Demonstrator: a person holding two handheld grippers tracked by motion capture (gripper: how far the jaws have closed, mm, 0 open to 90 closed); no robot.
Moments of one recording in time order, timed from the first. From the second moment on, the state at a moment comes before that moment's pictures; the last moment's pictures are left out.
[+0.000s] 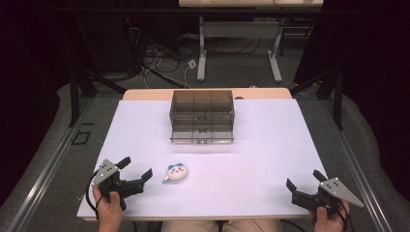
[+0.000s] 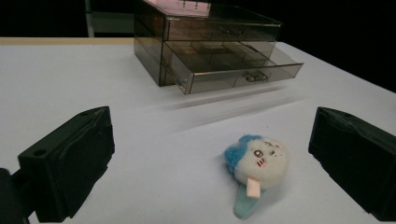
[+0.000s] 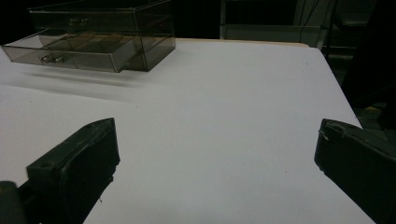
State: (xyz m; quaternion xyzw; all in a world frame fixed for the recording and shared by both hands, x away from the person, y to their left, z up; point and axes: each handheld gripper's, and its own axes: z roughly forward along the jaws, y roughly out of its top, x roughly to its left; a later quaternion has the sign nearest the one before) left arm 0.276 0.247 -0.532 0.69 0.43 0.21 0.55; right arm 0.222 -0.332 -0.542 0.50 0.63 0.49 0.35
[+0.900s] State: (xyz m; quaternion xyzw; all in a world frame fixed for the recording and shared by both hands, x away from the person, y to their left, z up) left arm 0.276 0.219 -0.526 0.73 0.41 0.21 0.50; right arm 0.227 -0.319 -0.554 0.49 0.64 0.47 0.35
